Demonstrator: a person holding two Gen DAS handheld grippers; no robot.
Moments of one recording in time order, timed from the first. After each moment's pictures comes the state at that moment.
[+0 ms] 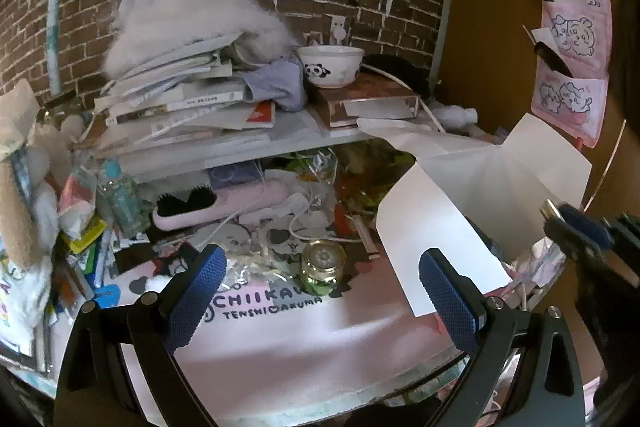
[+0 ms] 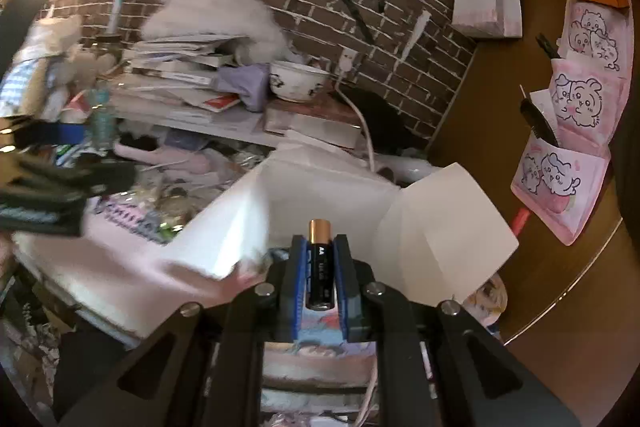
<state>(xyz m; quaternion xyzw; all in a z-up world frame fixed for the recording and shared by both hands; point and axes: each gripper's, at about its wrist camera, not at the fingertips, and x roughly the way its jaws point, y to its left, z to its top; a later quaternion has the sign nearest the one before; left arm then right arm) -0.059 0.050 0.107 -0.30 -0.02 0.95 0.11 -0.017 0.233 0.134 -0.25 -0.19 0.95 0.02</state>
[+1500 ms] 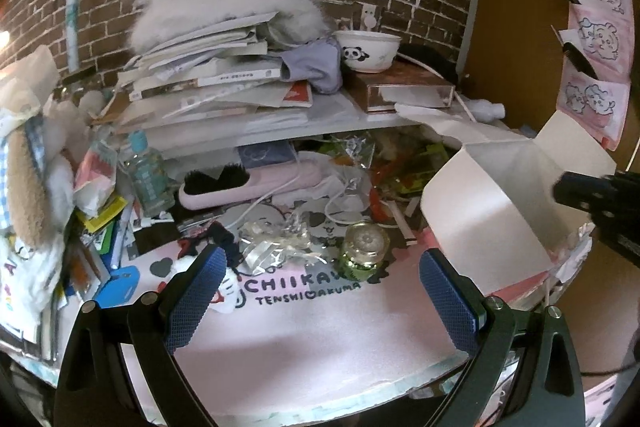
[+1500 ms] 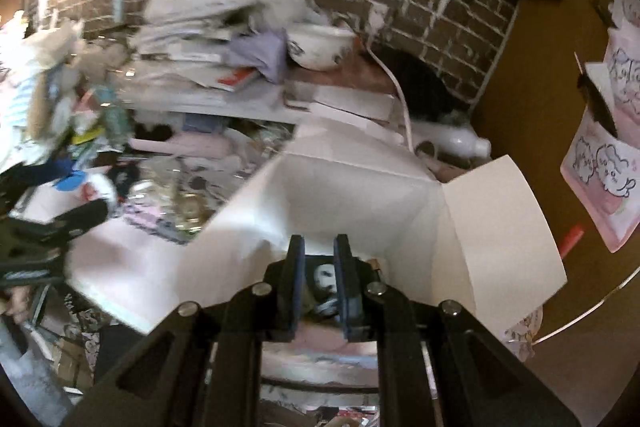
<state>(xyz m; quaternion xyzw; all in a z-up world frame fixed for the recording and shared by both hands) -0.064 0.021 0.088 -0.32 -0.03 0.94 0.08 -0.064 0.239 0.152 -0.35 -0.15 0.93 -0.05</state>
